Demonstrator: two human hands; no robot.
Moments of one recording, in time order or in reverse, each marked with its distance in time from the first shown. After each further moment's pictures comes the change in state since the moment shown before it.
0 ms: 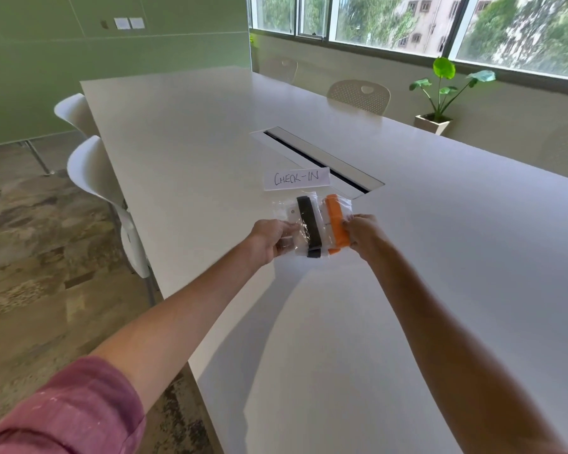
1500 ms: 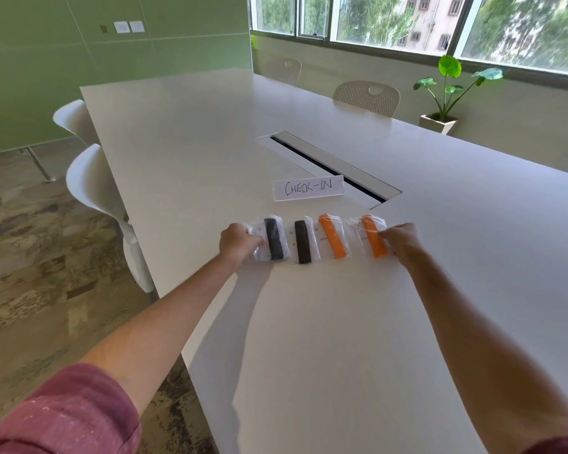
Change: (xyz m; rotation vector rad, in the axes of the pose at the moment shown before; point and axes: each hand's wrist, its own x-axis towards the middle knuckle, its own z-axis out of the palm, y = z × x) left_hand 0.087 0.005 -0.099 0.840 0.404 0.255; right_hand 0.104 0.029 -0.020 -0.257 0.164 -0.036
